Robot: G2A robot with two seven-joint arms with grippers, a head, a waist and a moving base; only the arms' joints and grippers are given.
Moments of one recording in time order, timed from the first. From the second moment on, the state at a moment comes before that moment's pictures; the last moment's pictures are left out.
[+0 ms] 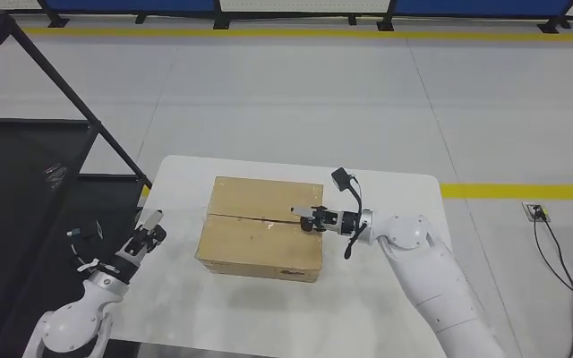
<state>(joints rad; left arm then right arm) 1.34 -1.05 -1.67 -1.57 -0.09 -0.22 -0.39 -0.61 -1.38 1.14 -0.97 0.06 -0.32 1.01</state>
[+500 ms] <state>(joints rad) 1.05 -1.10 -1.50 -1.16 -0.31 -0.09 -0.37 -0.61 -1.38 1.14 -0.97 0.06 -0.32 1.01</state>
